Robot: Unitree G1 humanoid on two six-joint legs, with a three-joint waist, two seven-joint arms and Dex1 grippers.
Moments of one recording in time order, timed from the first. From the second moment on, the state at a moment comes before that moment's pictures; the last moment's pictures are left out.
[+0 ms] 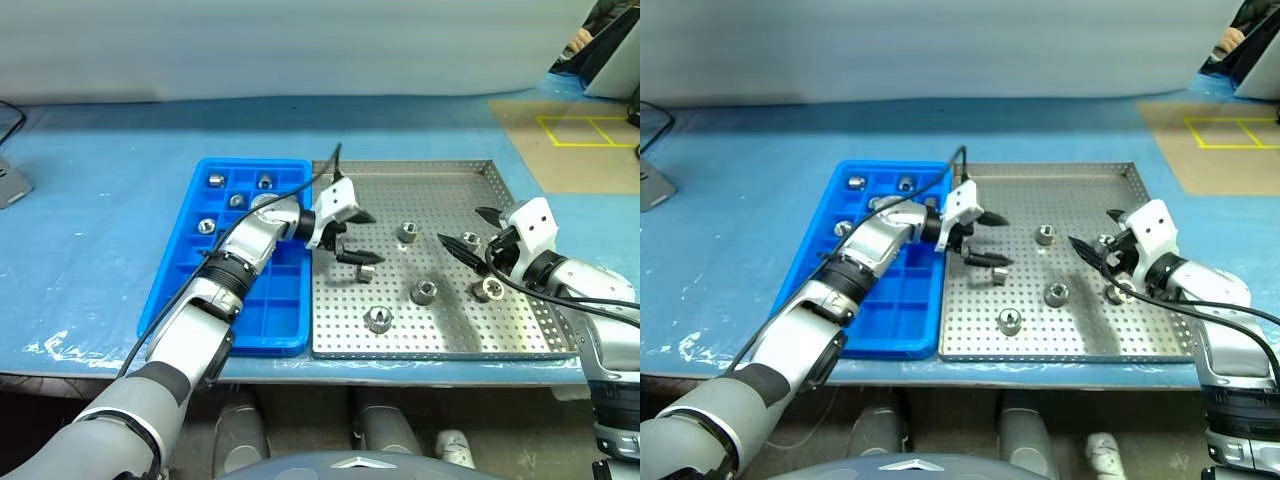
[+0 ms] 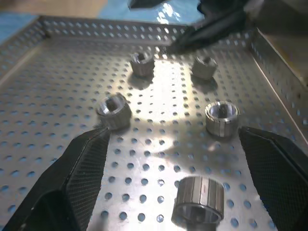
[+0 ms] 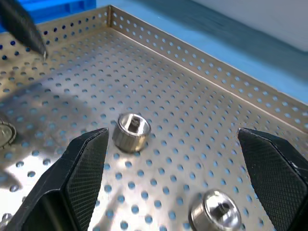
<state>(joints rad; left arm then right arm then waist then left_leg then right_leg) -0.94 0.13 -0.36 0.73 -0.08 0.10 -1.22 -0.11 -0.70 -0.24 -0.18 0.28 0.36 0.69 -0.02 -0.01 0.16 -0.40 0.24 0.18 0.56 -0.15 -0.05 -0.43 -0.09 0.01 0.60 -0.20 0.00</state>
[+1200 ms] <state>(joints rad) -0.43 0.18 0.13 -0.06 -0.16 0.15 -0.51 -0.80 -0.26 0.17 0.37 0.17 0.09 0.82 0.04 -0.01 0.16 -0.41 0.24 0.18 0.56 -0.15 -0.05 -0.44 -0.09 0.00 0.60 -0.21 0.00</state>
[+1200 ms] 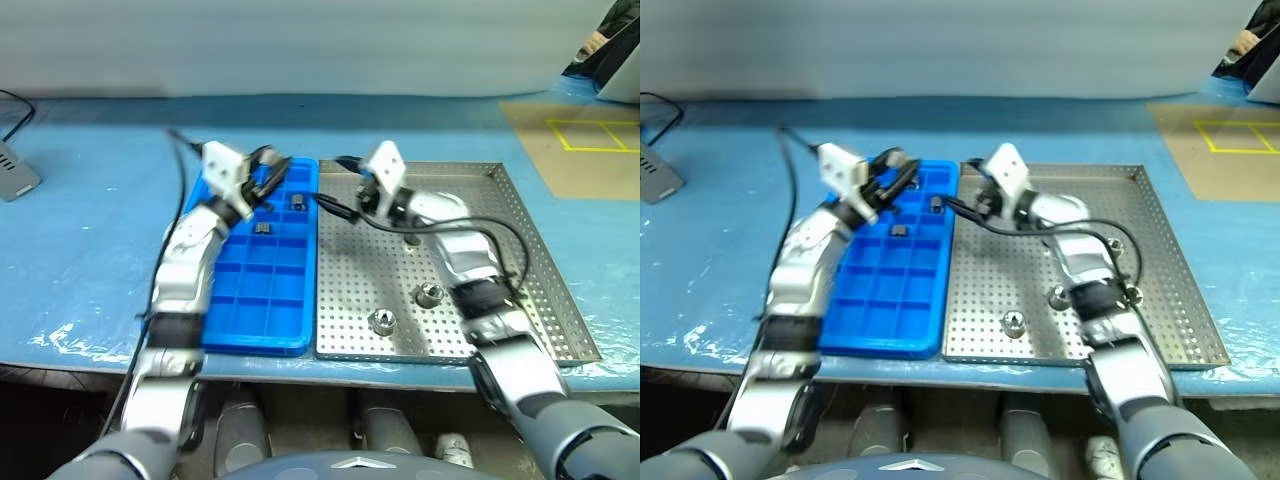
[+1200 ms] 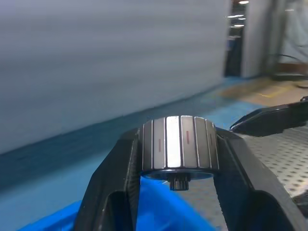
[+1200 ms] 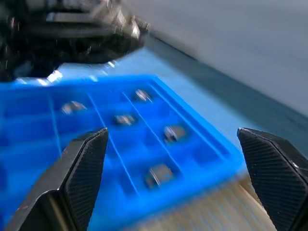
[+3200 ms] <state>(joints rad) -0.77 0.22 -0.60 0.46 0.00 0.13 -1.42 -0.24 -0.63 -0.29 -0.25 0.28 0.47 0.59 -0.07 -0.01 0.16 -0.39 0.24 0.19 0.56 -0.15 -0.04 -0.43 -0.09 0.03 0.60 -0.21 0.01</state>
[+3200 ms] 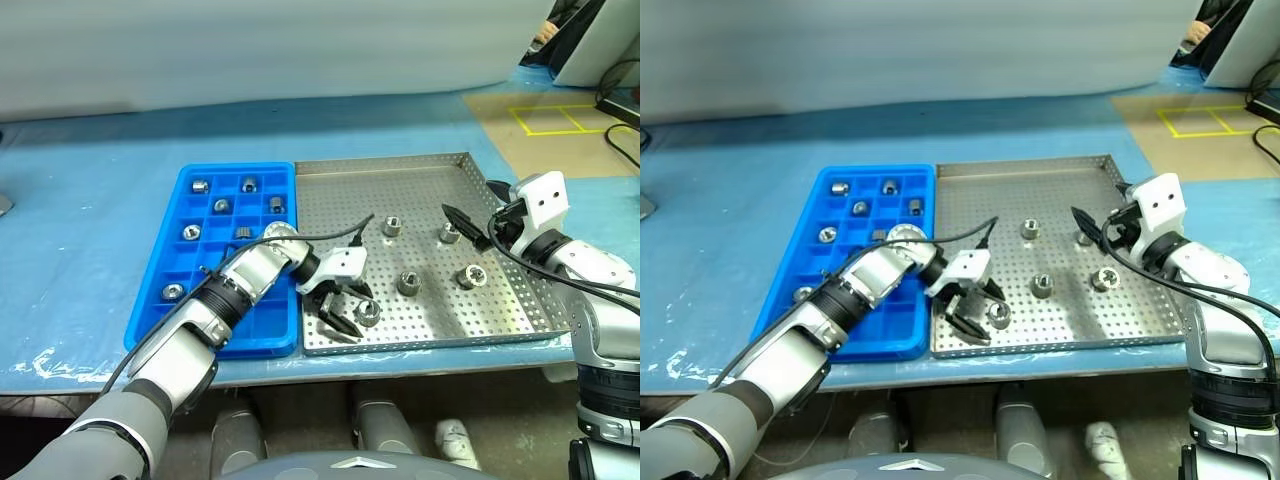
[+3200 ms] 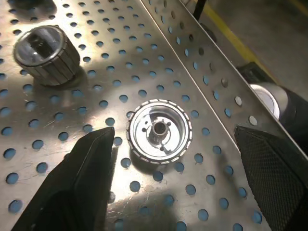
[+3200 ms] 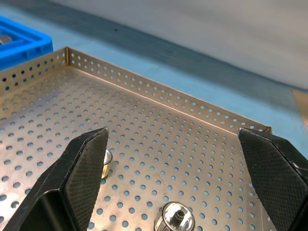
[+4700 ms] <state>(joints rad) -0.10 0.26 0.09 -0.48 -0.17 0.68 -0.33 -0.83 -0.30 0.09 0.65 0.15 0.02 0.85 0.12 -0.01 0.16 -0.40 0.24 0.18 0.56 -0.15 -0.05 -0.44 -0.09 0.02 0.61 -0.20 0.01</state>
